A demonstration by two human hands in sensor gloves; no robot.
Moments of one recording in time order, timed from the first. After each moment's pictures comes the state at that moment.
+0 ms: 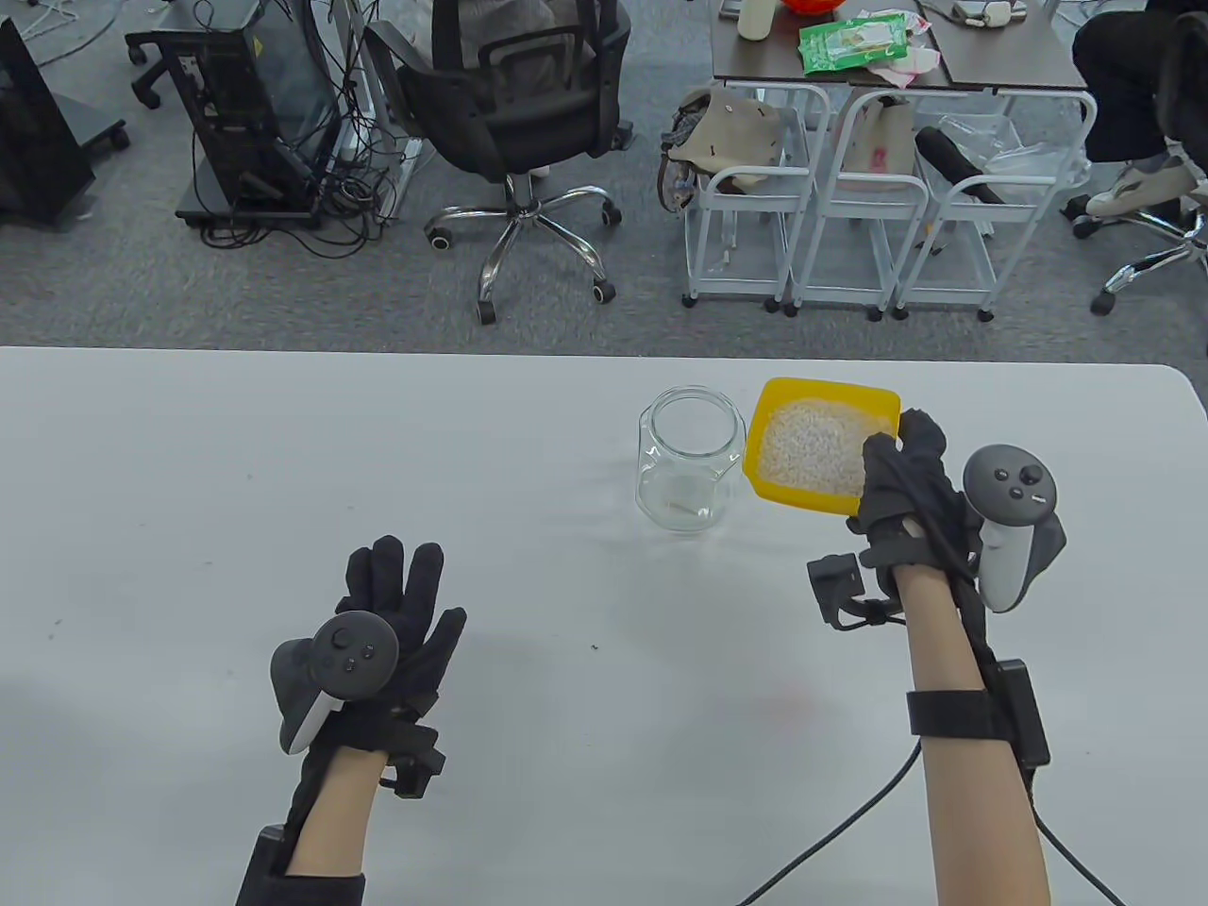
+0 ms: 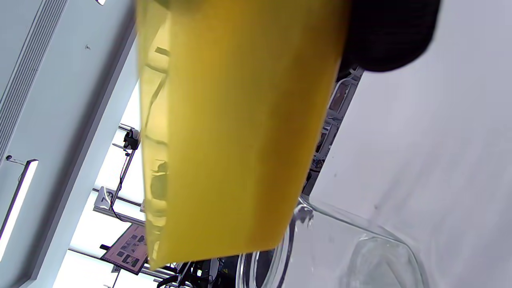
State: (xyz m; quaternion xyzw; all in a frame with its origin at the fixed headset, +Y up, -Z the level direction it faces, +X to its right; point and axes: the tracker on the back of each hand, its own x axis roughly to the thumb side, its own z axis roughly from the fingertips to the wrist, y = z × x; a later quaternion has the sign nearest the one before) left_hand -0.245 -0.724 -0.292 0.03 -0.05 0.28 0.96; right_hand 0.251 -0.612 -0.387 -0.16 -0.07 0.82 0.54
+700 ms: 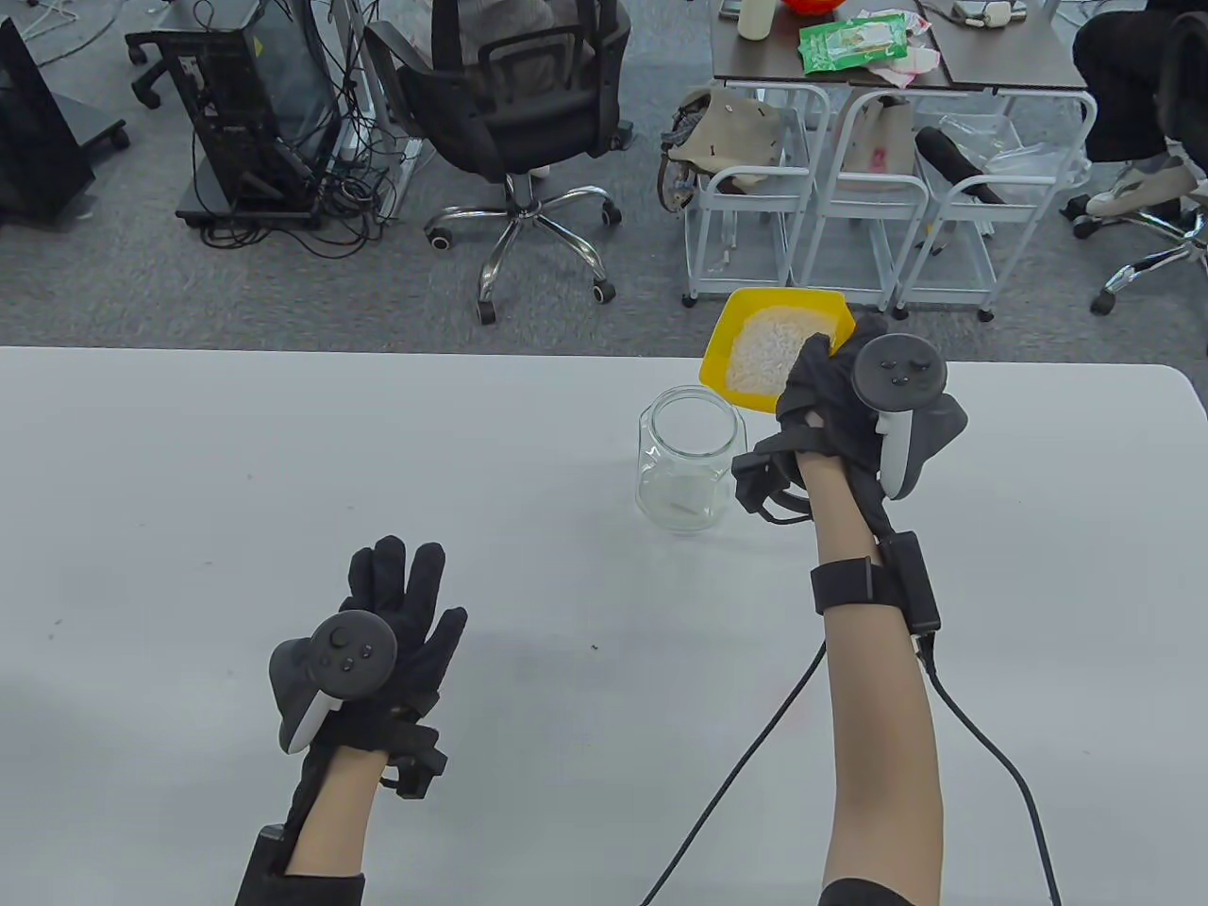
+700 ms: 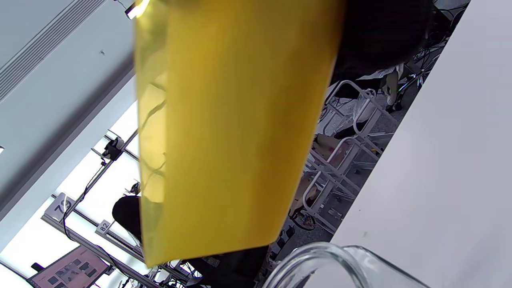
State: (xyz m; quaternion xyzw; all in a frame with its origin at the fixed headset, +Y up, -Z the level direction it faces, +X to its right) left_hand -0.245 -0.724 -0.292 0.03 -0.06 0.29 0.95; right_hand 0.195 -0.584 -0.453 -0.21 -0.14 0.87 0.43
